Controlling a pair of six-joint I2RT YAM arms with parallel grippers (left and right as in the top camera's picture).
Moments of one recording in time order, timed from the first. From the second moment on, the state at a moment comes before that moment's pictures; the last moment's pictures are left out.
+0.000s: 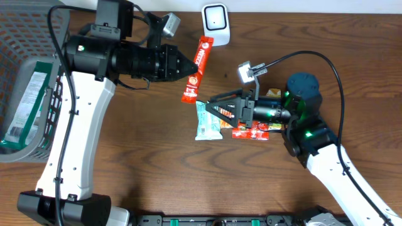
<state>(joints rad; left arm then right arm) -0.19 1.64 1.84 -1.22 0.91 -0.20 0.40 1.24 0.86 0.22 -1.00 0.77</state>
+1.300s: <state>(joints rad) -0.23 1.64 1.84 -1.14 0.61 -0.26 0.52 1.28 0.87 -0.07 -0.63 0.48</state>
